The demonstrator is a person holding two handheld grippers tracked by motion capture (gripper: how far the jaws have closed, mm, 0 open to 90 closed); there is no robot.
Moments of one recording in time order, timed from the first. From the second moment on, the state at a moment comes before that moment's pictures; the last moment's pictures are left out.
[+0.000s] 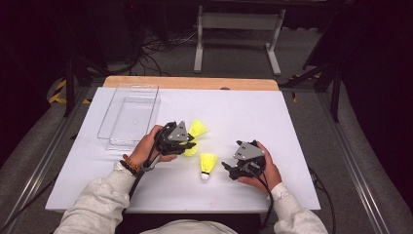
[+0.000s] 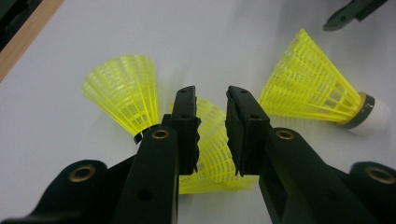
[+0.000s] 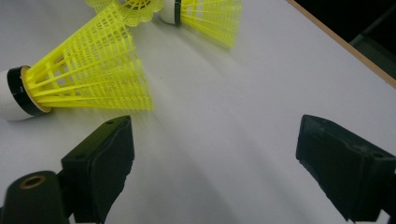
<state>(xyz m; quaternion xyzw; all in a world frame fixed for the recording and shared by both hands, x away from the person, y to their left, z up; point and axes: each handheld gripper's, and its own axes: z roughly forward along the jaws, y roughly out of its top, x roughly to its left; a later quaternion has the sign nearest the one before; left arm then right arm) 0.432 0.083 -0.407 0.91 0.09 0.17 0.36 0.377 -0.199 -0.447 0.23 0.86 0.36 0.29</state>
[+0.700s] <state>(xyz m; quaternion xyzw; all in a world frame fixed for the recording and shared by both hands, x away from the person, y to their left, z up) 0.451 0.062 -0.405 0.91 0.11 0.15 0.36 0.377 -0.199 -0.448 0.22 0.86 0.36 0.29</state>
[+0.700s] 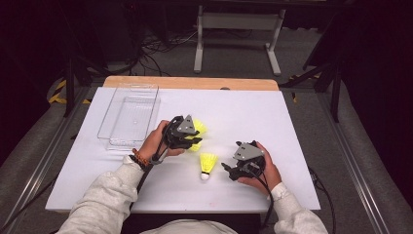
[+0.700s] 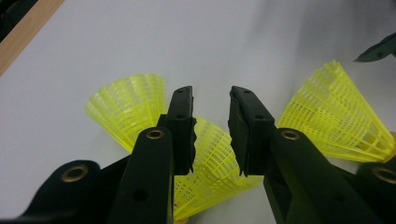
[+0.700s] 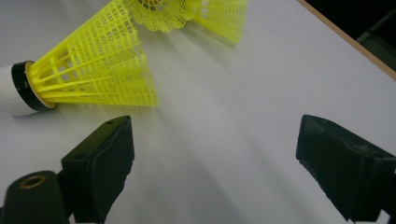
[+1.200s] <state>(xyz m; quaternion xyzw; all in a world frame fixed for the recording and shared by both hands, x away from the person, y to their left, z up) 0.448 0.058 -0.400 0.91 0.11 0.16 0.37 0.377 -0.199 -0.449 0.22 0.86 0.35 0.28</state>
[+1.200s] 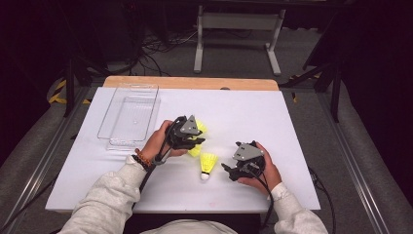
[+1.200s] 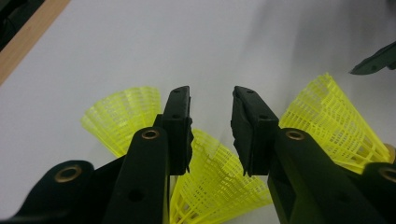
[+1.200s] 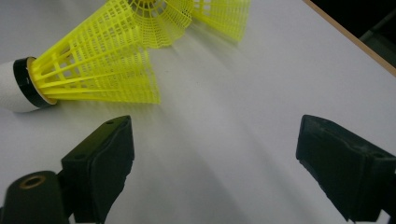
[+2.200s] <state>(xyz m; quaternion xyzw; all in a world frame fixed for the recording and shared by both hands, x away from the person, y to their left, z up) 0.385 0.170 -0.412 0.87 0.09 0.22 0.43 0.378 -0.207 -0.442 0.25 0.85 0.38 0.28</state>
